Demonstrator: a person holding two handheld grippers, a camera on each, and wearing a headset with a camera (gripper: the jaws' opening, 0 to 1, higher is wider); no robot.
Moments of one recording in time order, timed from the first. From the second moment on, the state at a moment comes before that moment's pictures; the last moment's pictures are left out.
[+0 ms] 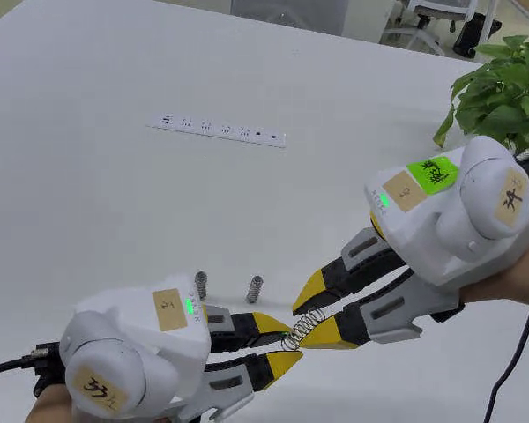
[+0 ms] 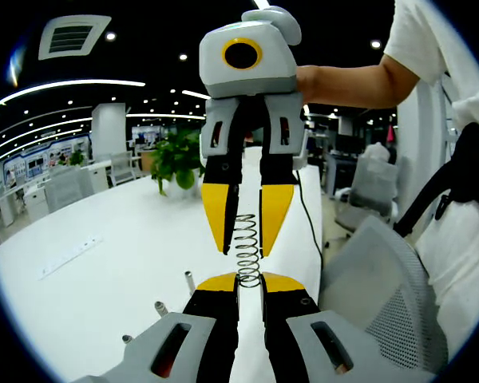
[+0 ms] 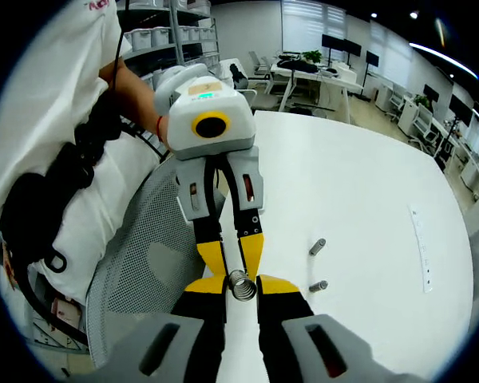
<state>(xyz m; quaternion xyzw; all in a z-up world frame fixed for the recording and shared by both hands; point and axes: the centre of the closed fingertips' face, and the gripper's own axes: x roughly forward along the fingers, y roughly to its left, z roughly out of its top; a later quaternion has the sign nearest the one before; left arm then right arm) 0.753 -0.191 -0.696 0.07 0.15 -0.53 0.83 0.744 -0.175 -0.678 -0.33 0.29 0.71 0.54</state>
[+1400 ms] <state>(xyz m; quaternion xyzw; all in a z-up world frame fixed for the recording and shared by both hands) 0.752 -0.185 -0.708 0.08 0.16 -0.53 0.83 0.743 -0.171 -0.689 -0.34 0.31 0.71 0.53</state>
